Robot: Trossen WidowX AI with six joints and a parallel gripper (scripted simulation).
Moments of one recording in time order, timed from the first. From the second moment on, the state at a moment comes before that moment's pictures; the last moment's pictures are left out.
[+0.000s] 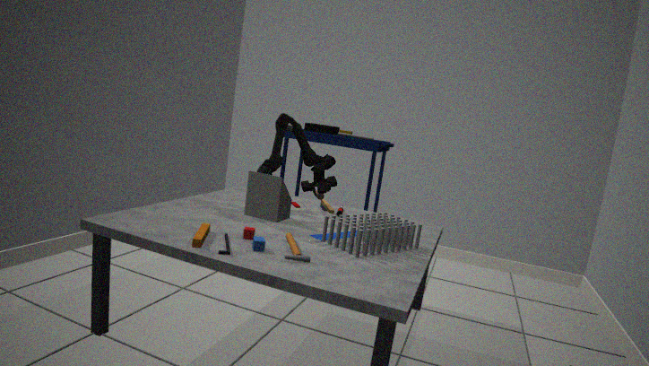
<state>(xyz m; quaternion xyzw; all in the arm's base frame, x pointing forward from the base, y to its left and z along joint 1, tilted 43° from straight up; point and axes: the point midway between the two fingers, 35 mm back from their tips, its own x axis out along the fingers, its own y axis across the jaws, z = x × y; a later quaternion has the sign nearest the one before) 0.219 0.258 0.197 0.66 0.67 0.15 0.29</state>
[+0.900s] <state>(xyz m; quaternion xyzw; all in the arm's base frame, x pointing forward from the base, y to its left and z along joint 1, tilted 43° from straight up) 0.219 0.271 0.183 0.66 0.67 0.16 0.29</state>
